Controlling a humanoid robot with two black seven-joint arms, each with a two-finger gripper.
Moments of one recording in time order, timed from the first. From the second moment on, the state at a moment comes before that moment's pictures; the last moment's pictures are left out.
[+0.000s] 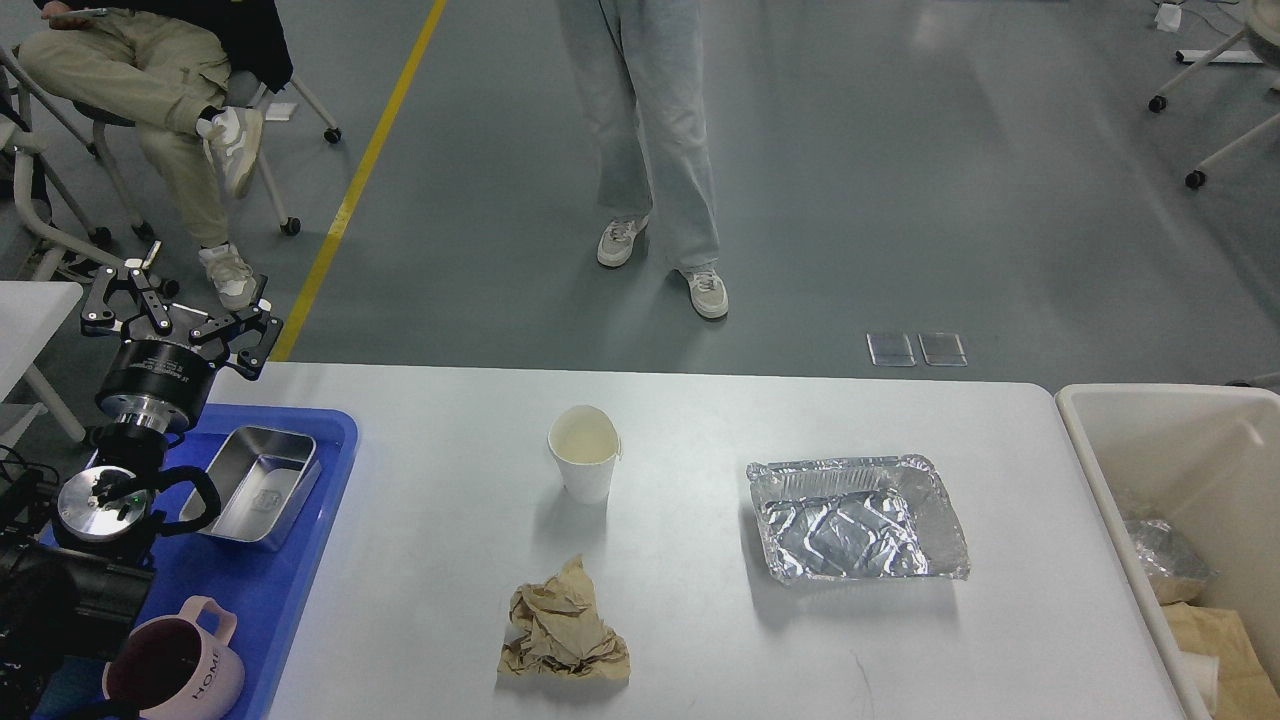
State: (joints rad) left arm -0.56 0.25 -1.32 -0.51 -0.11 -0.61 -0.06; right arm 0.92 -1.85 0.32 1.75 -0.84 0.62 0.34
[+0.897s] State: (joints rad) left arm -0.52 0.28 -1.32 -0.53 -0.11 -0.61 -0.06; right arm 0.78 -1.11 0.19 1.30 -1.21 0.52 0.33
